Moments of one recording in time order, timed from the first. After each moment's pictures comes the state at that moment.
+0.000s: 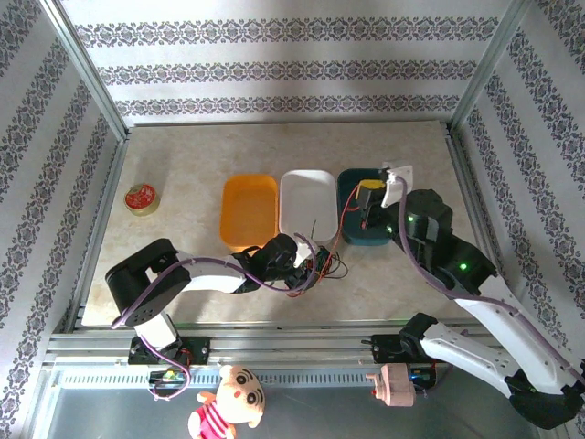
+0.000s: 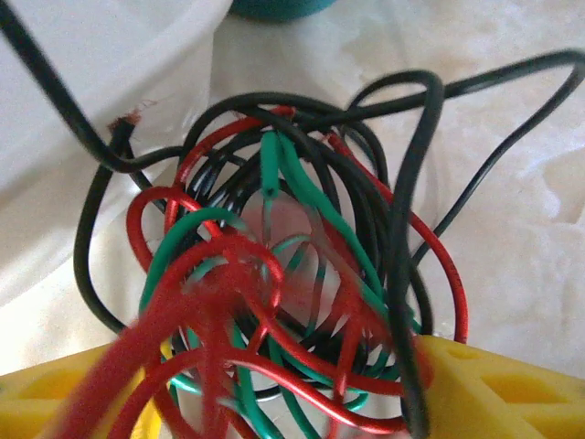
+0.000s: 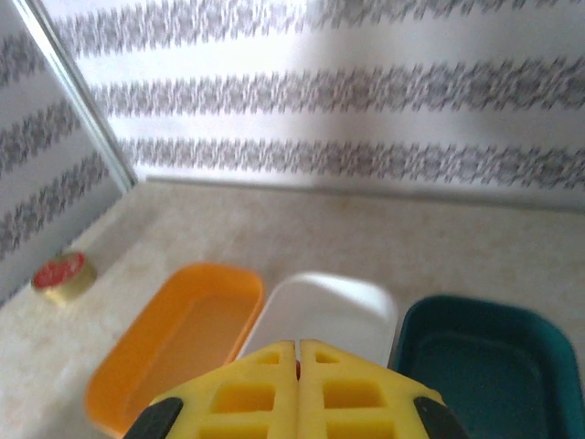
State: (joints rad) left arm -0.93 1.69 0.71 0.24 0.08 -0.15; right arm 0.68 0.79 1.05 -0.46 0.27 0.26
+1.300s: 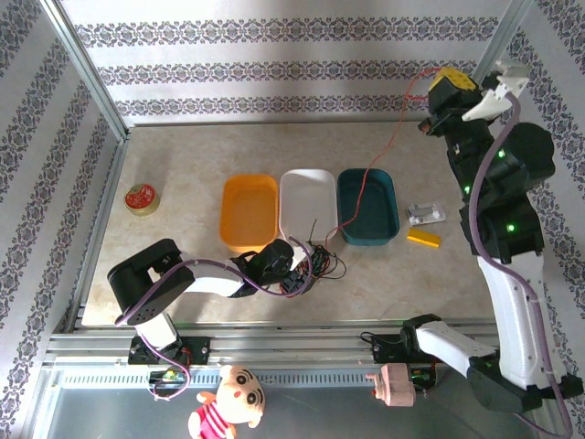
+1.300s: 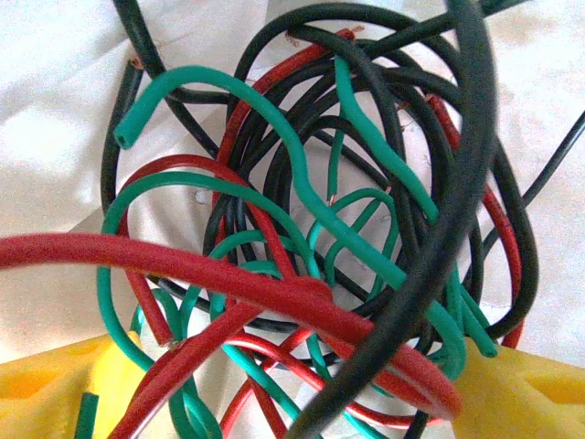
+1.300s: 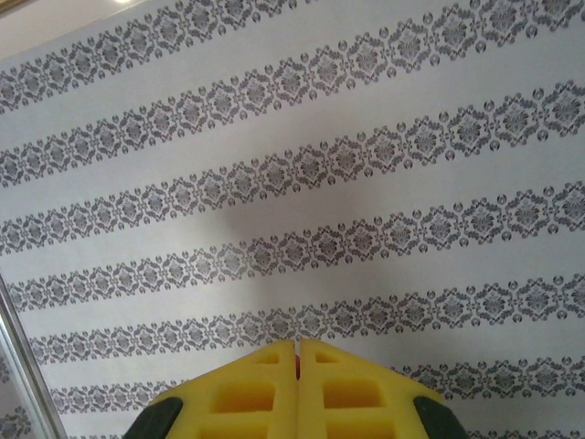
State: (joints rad) left arm -0.93 1.69 0.64 0.30 0.00 -0.17; right arm 0.21 1.07 1.61 -0.27 0.01 0.25
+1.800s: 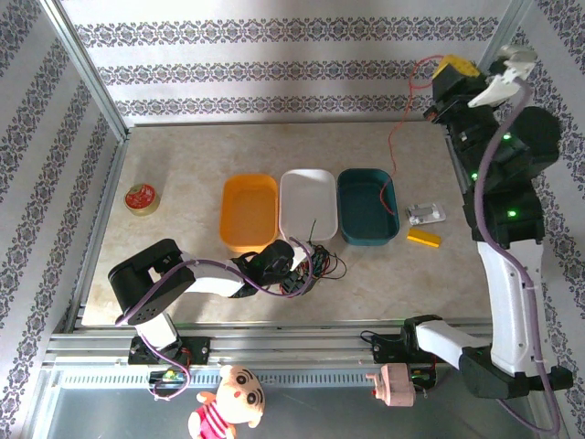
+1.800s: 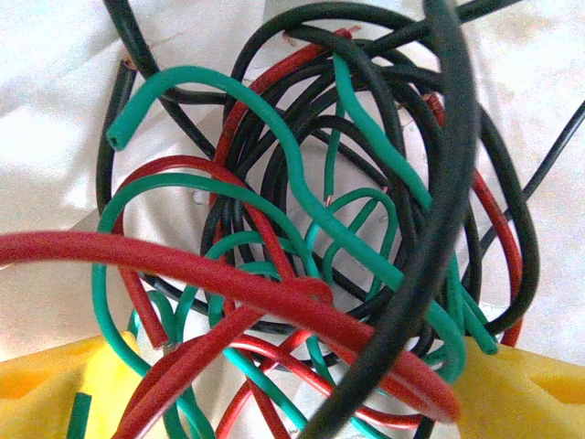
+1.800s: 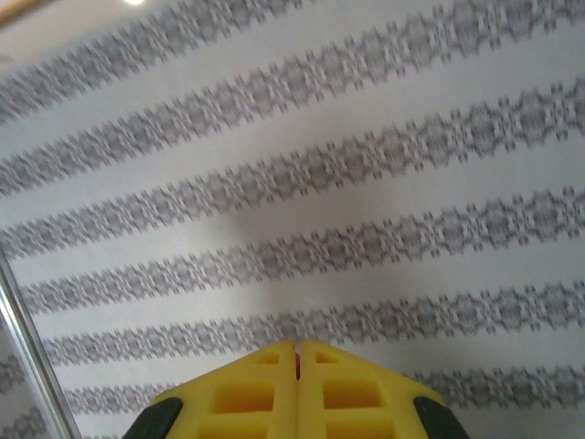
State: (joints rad) left arm -0.94 1.70 0.65 0.30 0.00 -0.17; right arm 0.12 1.11 1.62 -0.27 -0.09 0.29
